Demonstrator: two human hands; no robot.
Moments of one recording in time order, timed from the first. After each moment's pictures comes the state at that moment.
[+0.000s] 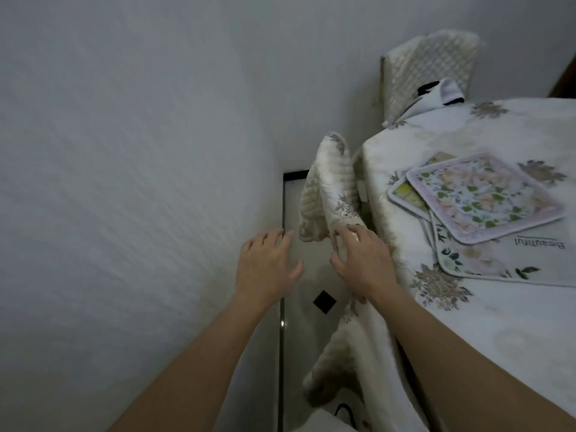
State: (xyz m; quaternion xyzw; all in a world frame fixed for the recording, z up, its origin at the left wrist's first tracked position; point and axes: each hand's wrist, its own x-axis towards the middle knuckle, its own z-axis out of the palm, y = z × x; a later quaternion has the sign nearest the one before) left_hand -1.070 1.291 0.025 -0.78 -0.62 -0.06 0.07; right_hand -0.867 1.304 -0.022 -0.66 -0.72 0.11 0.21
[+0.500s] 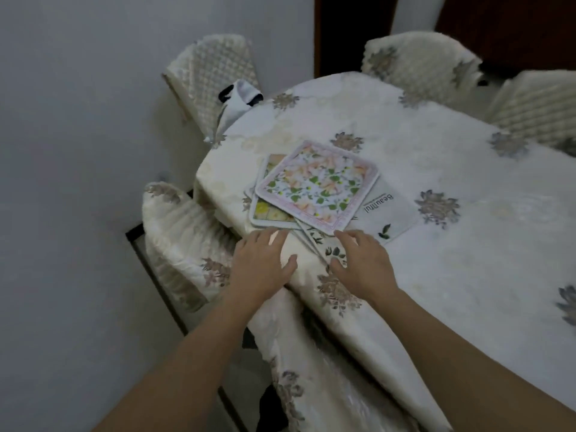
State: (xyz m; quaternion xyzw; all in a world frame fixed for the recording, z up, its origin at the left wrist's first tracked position) left_hand -0.863 1.458 -0.038 -0.95 -0.31 -0.07 -0.02; right_hand -0.700 1.309 -0.056 -0.88 -0.45 0.09 0.15
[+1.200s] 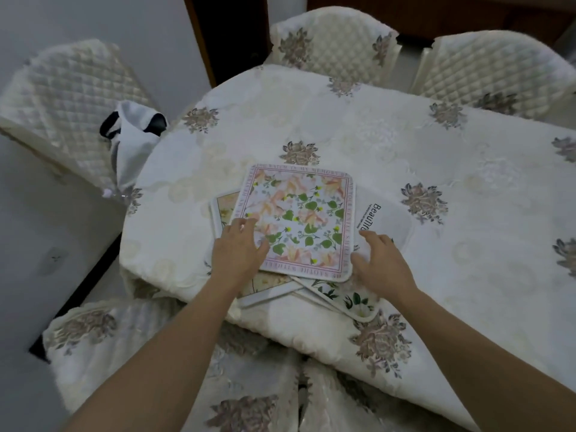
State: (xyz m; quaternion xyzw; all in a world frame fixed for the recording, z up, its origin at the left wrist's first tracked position) left_hand -0.706 1.681 -0.116 -0.97 -0.20 -0.01 -0.13; right_hand -0.633 1.407 -0.088 -0.94 -0.11 0.18 0.26
